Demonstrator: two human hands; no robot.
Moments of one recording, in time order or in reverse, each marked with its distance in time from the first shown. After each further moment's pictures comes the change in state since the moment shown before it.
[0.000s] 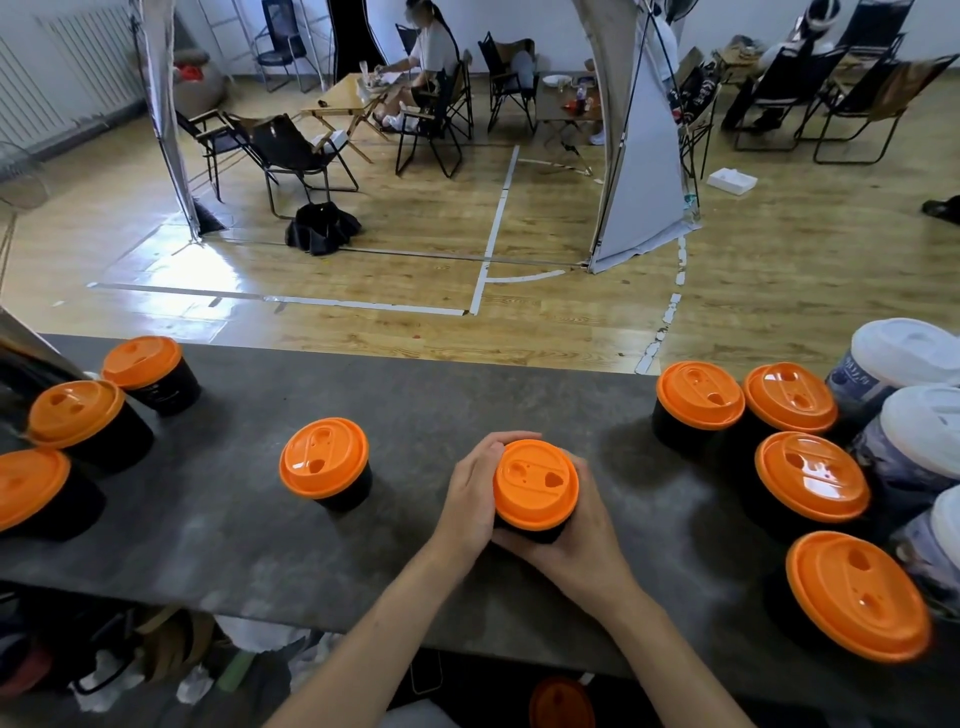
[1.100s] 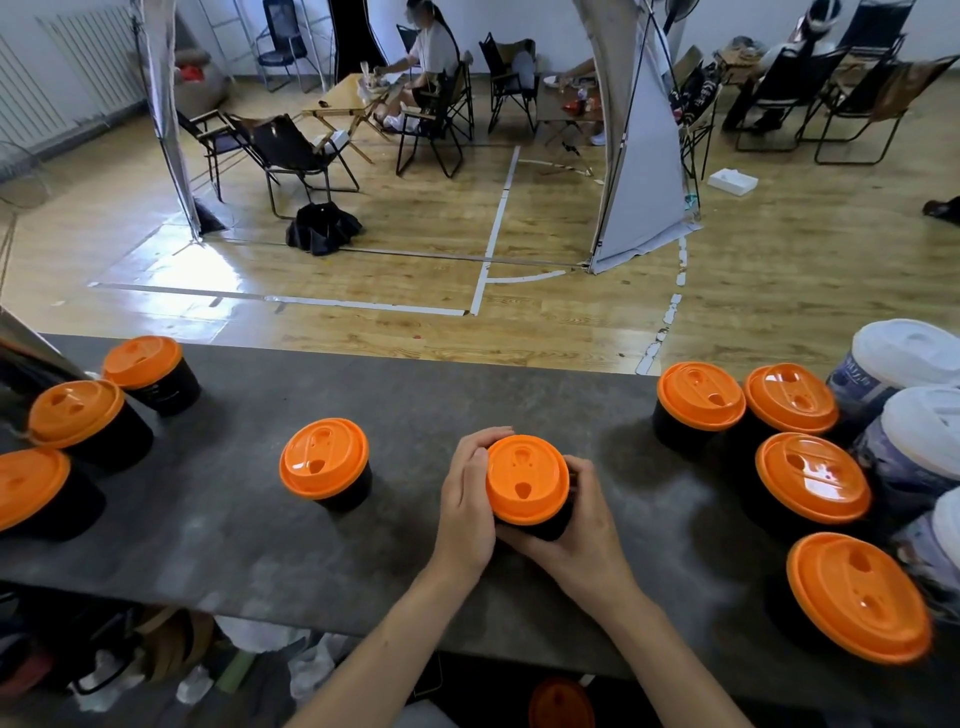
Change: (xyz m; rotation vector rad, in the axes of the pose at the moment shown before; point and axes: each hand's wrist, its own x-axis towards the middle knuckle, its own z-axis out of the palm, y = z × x) left_hand -0.009 -0.015 0.000 0.051 0.154 0.079; right_hand -0.001 0.000 0.000 -0.031 0.008 0.023
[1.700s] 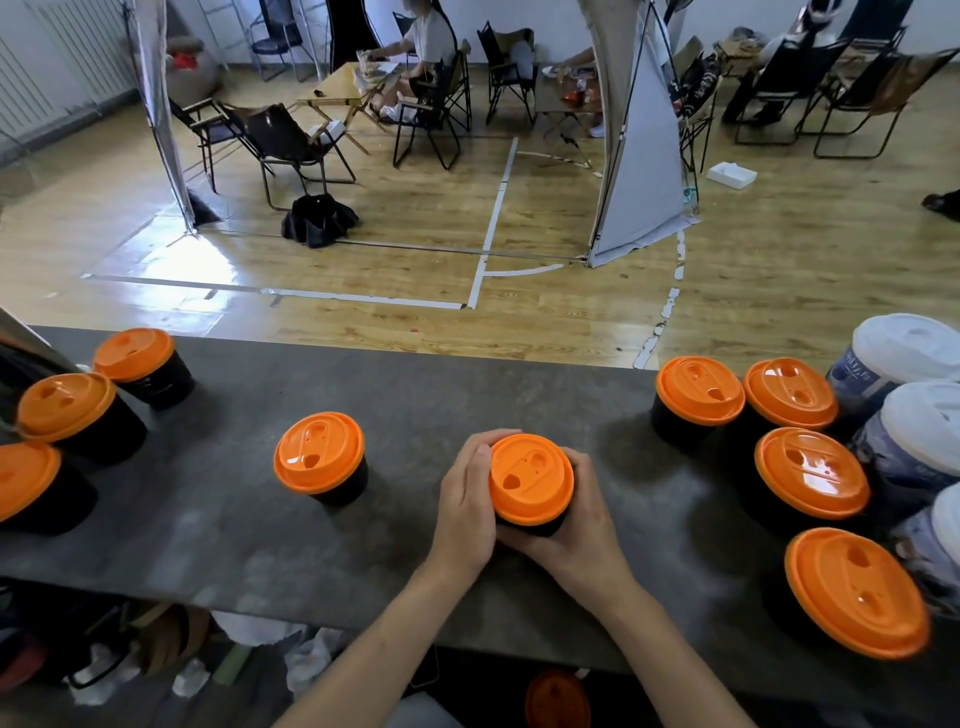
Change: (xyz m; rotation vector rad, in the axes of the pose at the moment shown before) left_hand -0.003 0.005 0.001 0.008 -0.031 0.012; right_hand 0.001 0.001 0.000 0.011 -0.001 0.010
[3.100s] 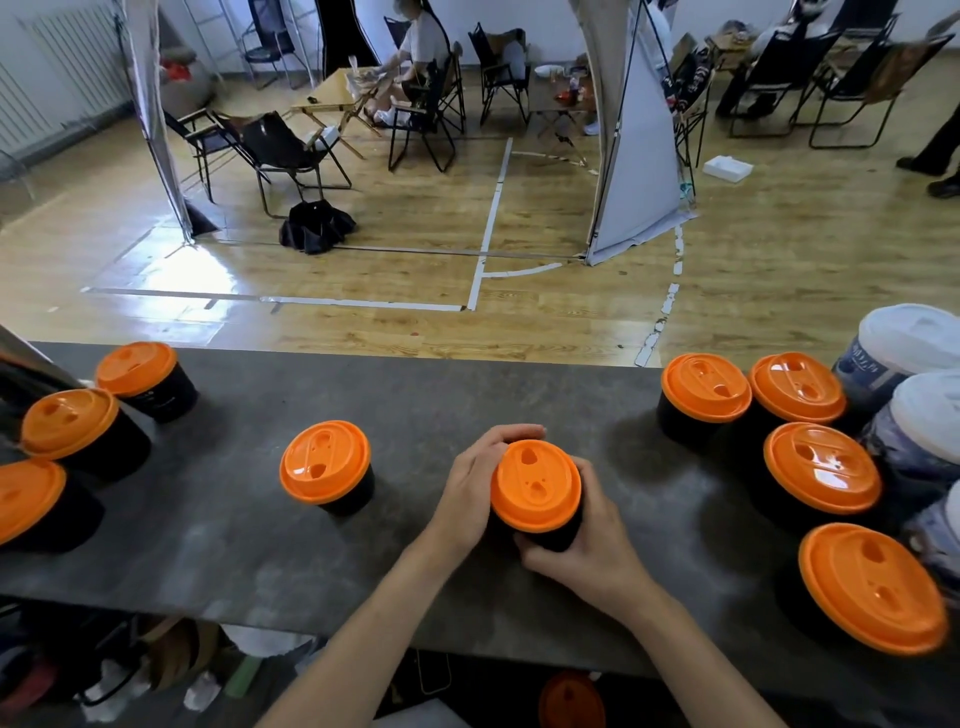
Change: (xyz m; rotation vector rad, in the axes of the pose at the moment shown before) left_hand 0.023 0.010 -0.014 -0.012 -0.260 -0.064; right_hand 0.001 0.001 -0.007 -0.025 -0.082 -0.003
